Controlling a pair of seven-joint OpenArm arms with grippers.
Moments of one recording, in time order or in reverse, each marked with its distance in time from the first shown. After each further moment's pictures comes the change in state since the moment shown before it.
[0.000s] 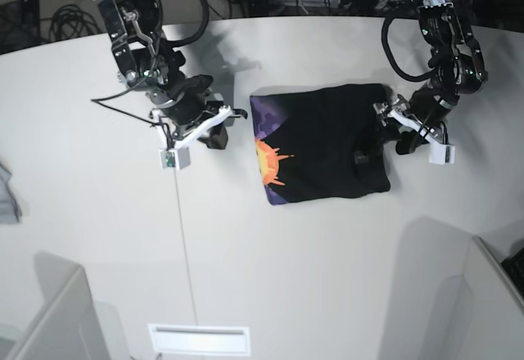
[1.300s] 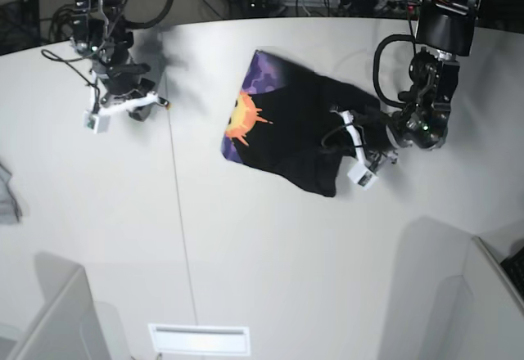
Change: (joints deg) left arm -14.8 -13.9 41.1 -13.7 9.8 -0.8 -6.1; right arm -12.6 -3.1 25.1 0.0 0.2 0.4 0.2
